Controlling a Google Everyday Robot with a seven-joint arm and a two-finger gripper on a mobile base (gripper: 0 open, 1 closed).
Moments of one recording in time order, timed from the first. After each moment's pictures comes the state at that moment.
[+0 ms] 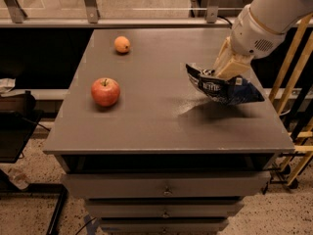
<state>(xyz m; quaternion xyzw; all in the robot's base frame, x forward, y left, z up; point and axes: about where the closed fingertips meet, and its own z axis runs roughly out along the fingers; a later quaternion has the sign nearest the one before) 0.545 -0.154 0.932 -0.69 0.70 0.03 0.20</state>
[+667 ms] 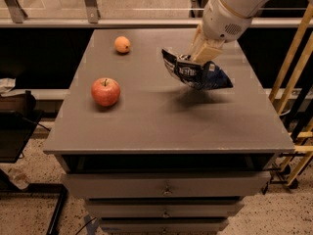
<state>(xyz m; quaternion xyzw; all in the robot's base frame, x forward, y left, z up) 0.583 -0.101 0.946 -0.72 0.65 0.03 0.22</state>
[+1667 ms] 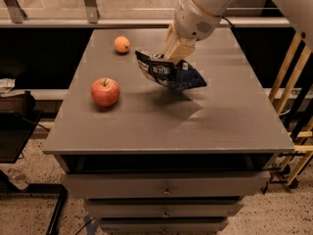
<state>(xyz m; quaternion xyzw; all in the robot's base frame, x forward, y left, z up) 0.589 -0.031 0.947 -0.76 0.60 0.07 0.23</state>
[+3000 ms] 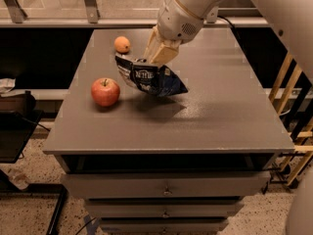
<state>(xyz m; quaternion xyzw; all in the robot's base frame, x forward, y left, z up) 0.574 0.011 0.941 -0.78 0.56 0.15 0.23</state>
